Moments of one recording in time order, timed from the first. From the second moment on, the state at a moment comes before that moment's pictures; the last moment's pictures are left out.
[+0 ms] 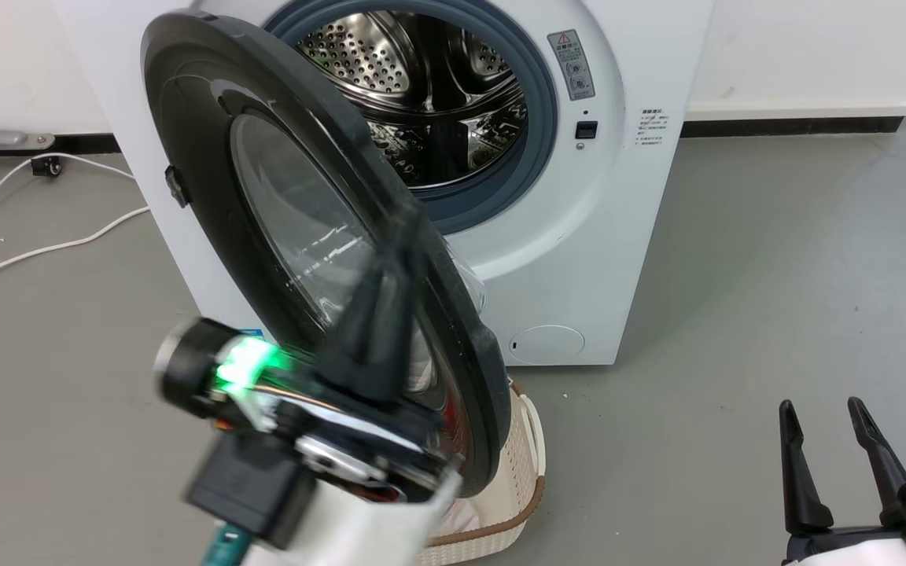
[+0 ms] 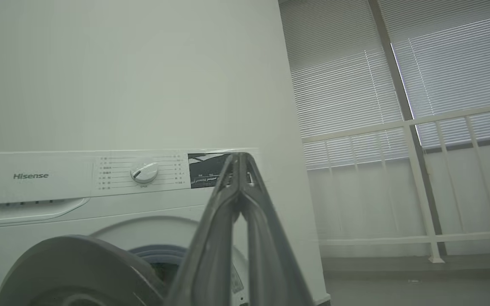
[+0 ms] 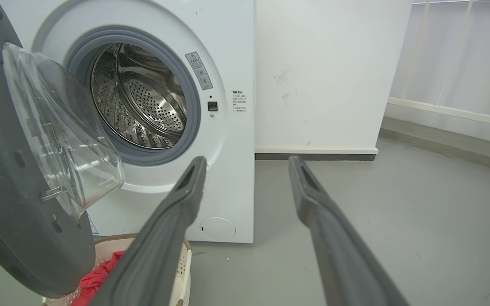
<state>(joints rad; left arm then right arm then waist) -0.20 0.05 -0.34 -0.39 -0.08 -0.06 -0.26 0.18 -0.05 -0.08 -0.12 0.07 0.13 -0.16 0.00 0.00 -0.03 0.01</state>
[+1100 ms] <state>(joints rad) -0.15 0.06 -0.65 0.12 -0.21 -0.06 -0.24 0.14 -0.05 -0.07 -0.12 0.07 0.13 -0.15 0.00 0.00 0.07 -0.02</state>
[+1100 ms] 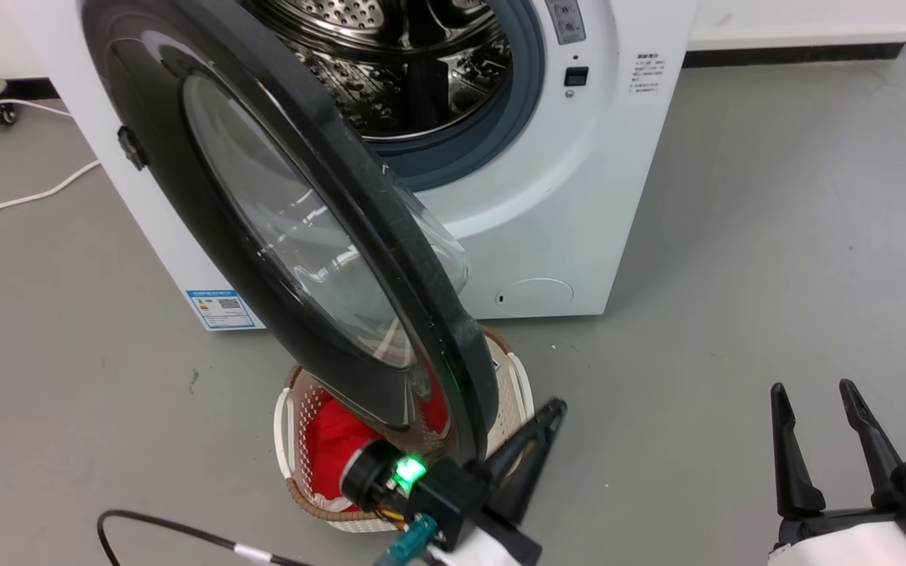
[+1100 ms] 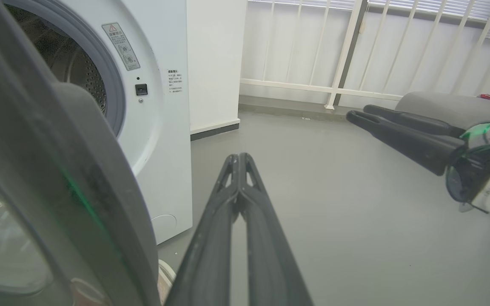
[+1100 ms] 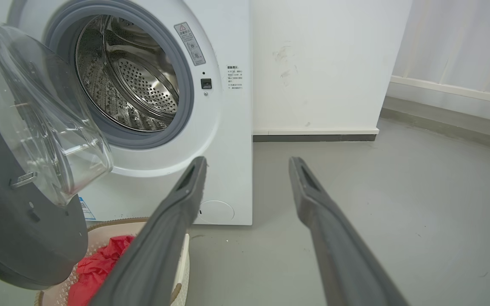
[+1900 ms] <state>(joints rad) -0.20 0.04 -0.54 0.15 -0.21 0.00 -0.26 0.11 -0.05 -0.06 -0.08 0.09 0.13 -0.17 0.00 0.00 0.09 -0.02</state>
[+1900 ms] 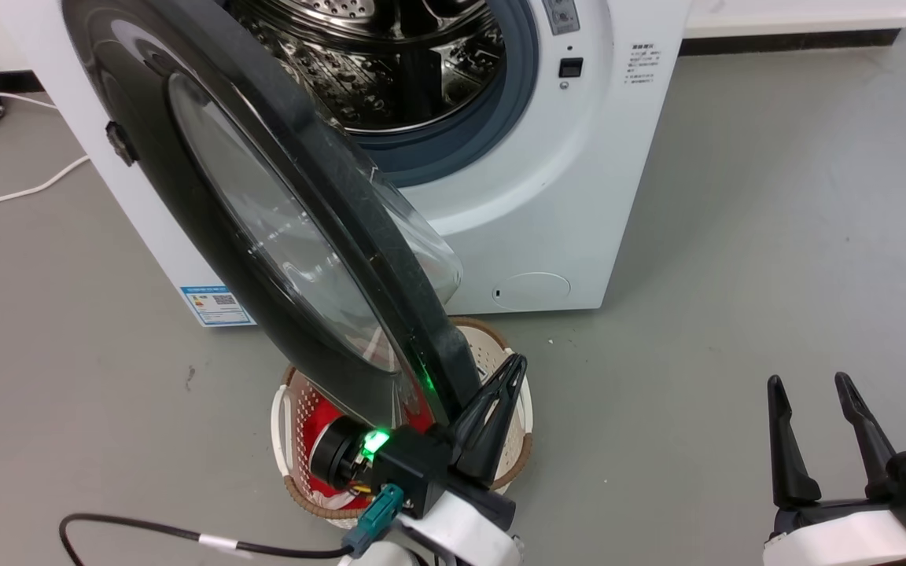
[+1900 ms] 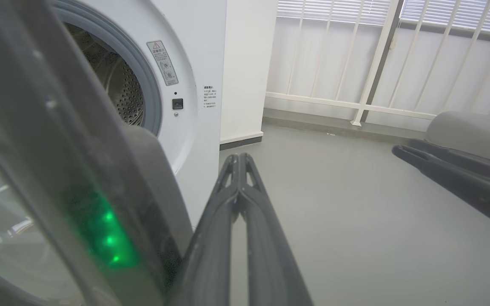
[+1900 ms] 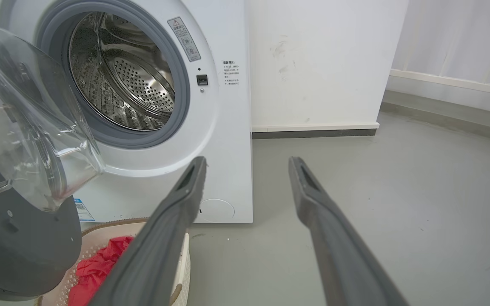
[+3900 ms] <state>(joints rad) -0.10 0.22 0.03 0.11 -0.32 0.09 -0.27 0.12 -0.05 -0.10 -0.14 0.09 0.13 -0.13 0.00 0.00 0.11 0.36</state>
